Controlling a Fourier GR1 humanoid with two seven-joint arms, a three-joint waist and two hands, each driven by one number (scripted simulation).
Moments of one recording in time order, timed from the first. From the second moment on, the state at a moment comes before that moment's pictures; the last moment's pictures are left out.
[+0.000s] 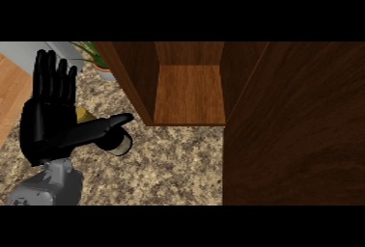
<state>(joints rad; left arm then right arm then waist) -0.25 0.02 -0.01 -1.86 0.03 0.41 0.22 0.08 -0.13 -0.05 -2.35 -0.32 0.23 0.37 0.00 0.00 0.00</state>
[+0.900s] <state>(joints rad) -0.04 0.04 0.08 -1.77 0.11 0.30 0.04 0.06 -0.11 -0.06 -2.35 -0.33 0.24 0.41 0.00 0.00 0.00</state>
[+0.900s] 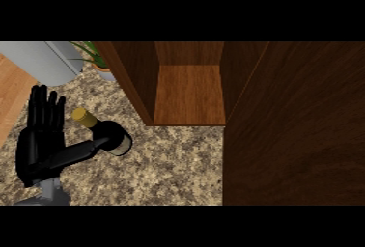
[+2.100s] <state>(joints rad) 0.00 0.07 0.20 -1.36 0.19 0.10 -0.29 0.06 -0.06 0.00 -2.38 -0.26 0.24 0.42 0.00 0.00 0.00</state>
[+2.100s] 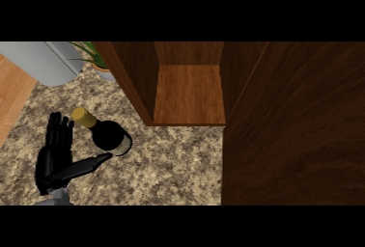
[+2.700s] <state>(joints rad) -0.14 0.11 0.25 -0.99 0.23 0.02 -0.46 0.09 -0.05 0.00 -2.38 -0.25 0.26 0.41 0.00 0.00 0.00</state>
